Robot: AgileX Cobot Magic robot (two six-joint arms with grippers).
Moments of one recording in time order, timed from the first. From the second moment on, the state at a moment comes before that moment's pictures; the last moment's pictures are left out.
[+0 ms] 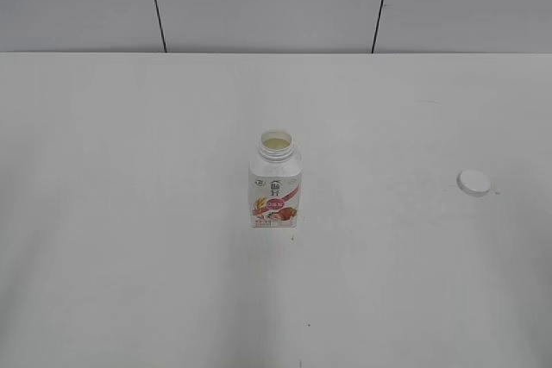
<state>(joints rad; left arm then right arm) -0.18 0.37 -0.73 0.07 1.21 -0.13 0.01 0.41 -0.68 0.17 1.22 -0.12</state>
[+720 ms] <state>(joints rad) -0.18 -0.01 -0.56 0.03 1.15 -0.06 0.01 -0.01 -0.55 0.13 1.19 -0.14</state>
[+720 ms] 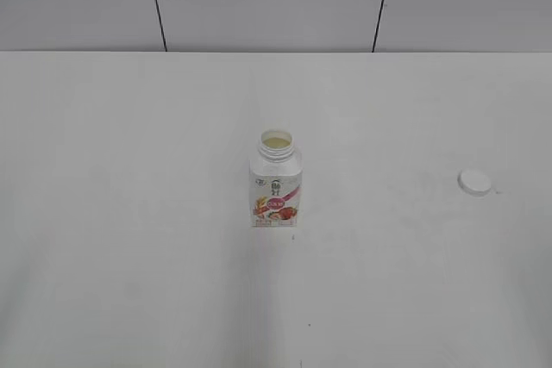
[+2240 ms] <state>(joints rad) -0.05 -0.01 -0.52 -0.01 1.06 -0.04 0.01 -0.01 -0.51 0.08 1.10 -0.14</state>
